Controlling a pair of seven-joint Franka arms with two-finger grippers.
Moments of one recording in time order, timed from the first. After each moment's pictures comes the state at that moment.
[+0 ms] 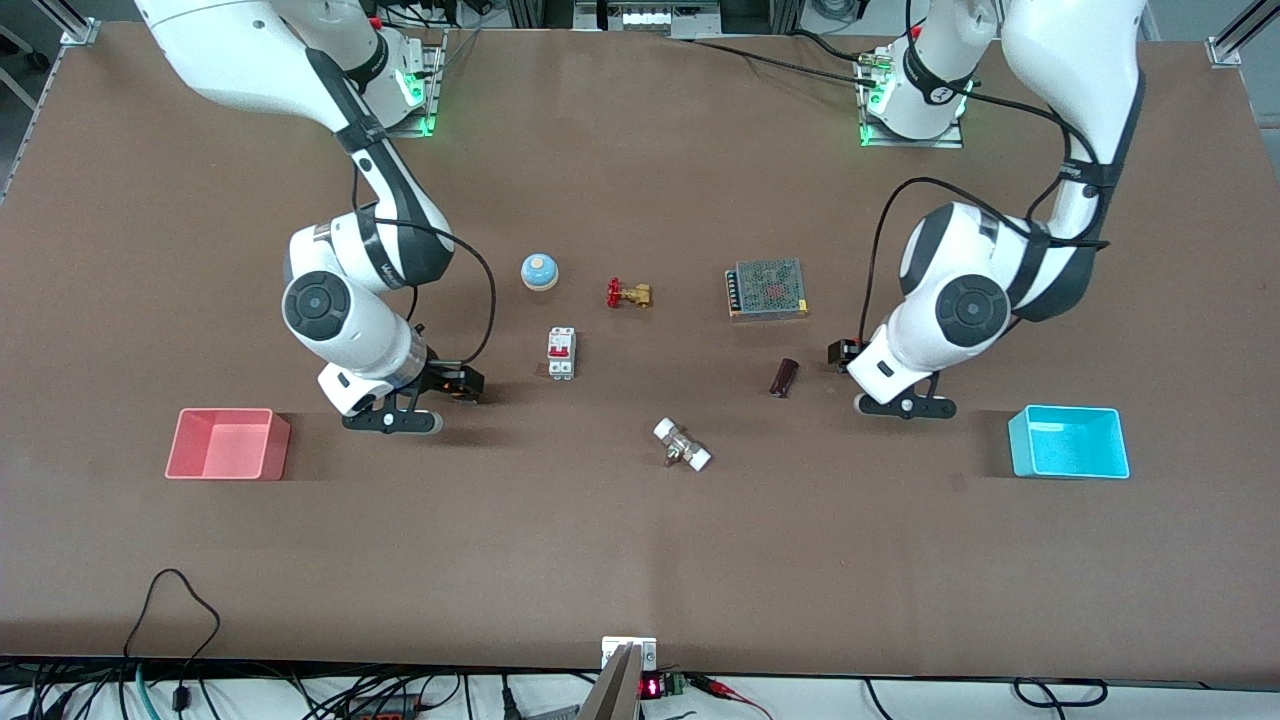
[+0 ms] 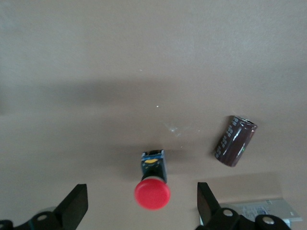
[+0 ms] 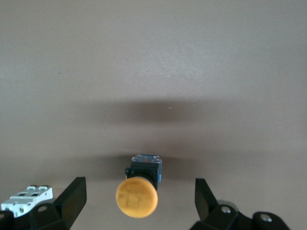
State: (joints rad) left arm -0.24 0.42 -0.07 -1.91 0.01 2.17 -0.28; right arm 0.26 0.53 0.10 -1.80 0.00 2.35 0.39
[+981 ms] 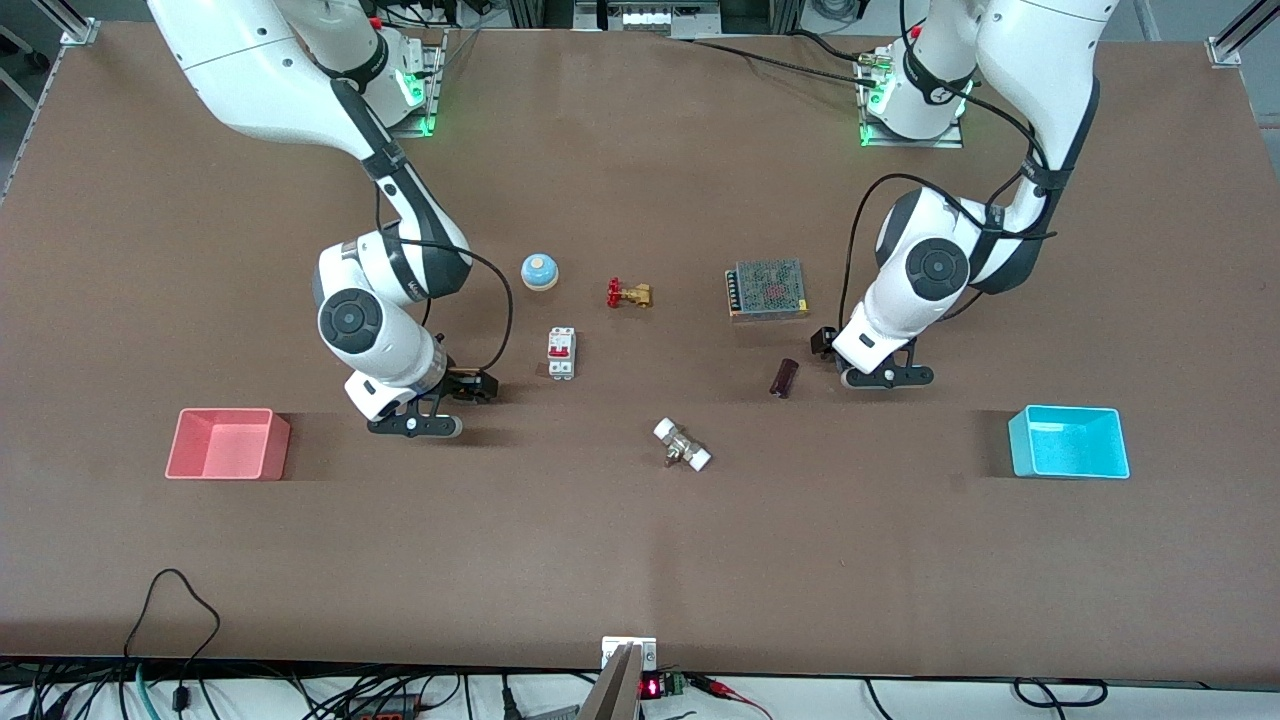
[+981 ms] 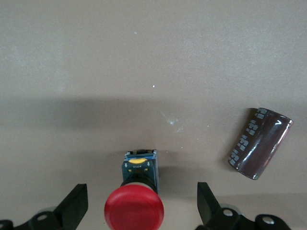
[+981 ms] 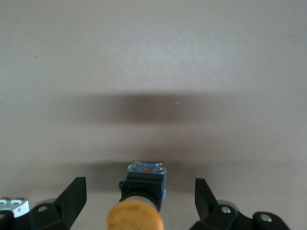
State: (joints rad) left arm -0.26 0.40 -0.07 -2.16 0.01 2.51 -0.38; right arm 0.27 0.61 0.11 -1.80 -0.02 2.40 0.39
